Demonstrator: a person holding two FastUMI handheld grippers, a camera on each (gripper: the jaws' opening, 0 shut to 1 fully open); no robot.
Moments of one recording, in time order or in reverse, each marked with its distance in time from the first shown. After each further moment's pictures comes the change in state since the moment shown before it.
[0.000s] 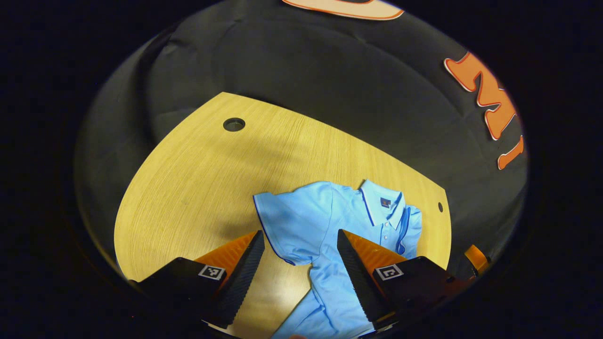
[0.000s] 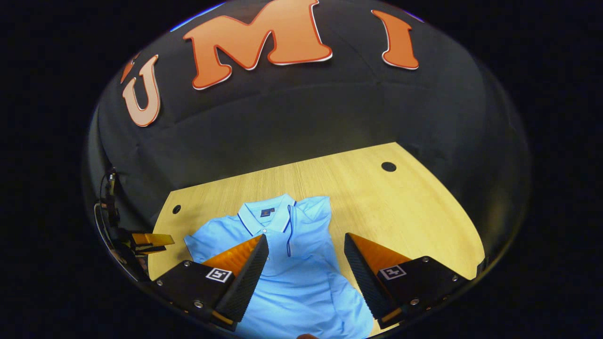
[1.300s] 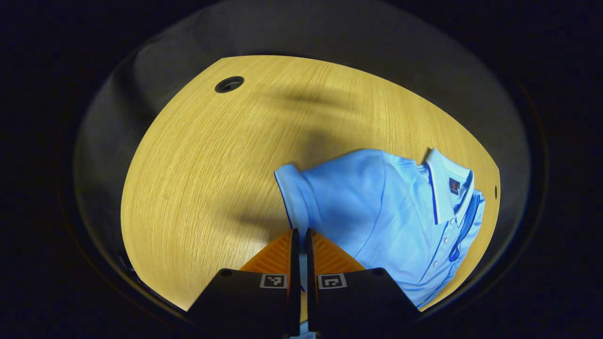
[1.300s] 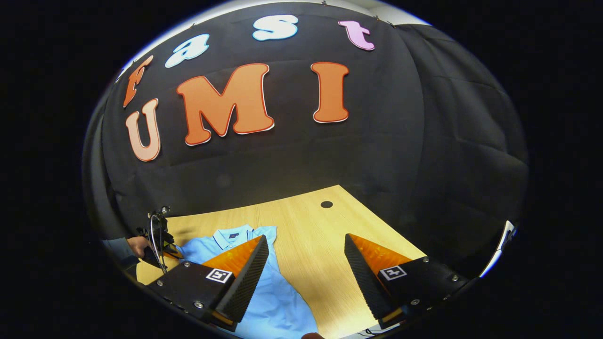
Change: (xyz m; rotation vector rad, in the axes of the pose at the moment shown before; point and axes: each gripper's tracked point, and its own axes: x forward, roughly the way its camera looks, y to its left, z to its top) left arm 0.100 0.015 -0.028 0.074 0.224 0.254; right arm -0.162 -0.117 0.016 0.047 -0.287 -0.169
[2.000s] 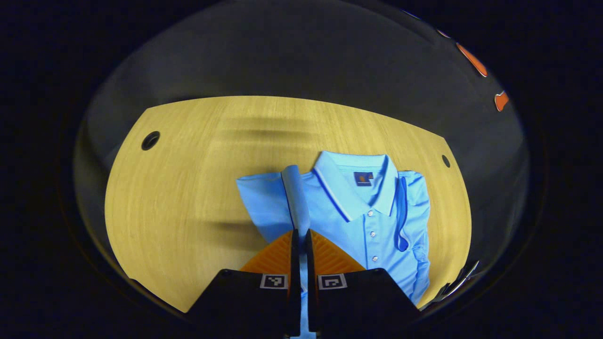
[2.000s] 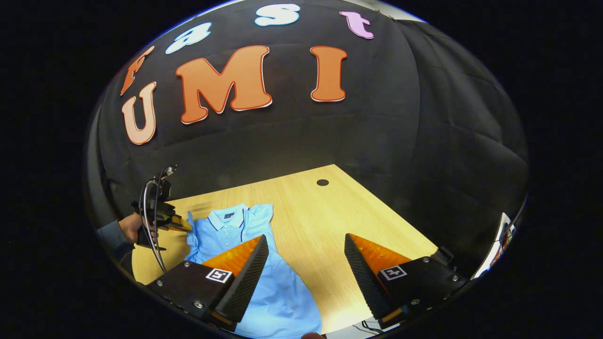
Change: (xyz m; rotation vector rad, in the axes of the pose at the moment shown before) left arm -0.042 -0.132 0.011 0.249 -0.120 -0.285; right arm -0.009 0.018 -0.055 -0.003 0.125 -0.035
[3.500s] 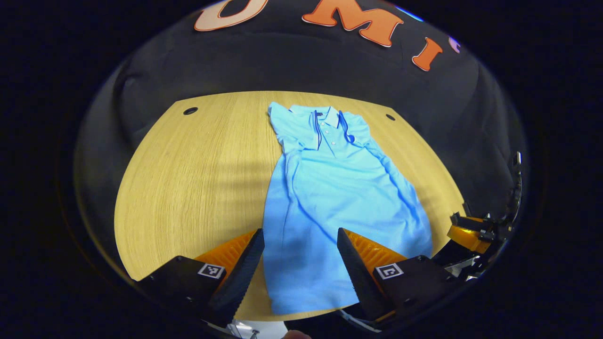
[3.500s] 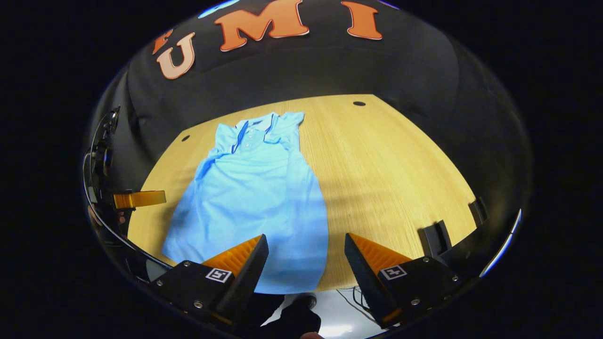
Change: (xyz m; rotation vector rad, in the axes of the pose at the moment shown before) left arm -0.173 0.019 -0.271 0.157 -0.145 -0.001; right arm -0.033 -0.013 -0.209 -0.155 0.388 0.231
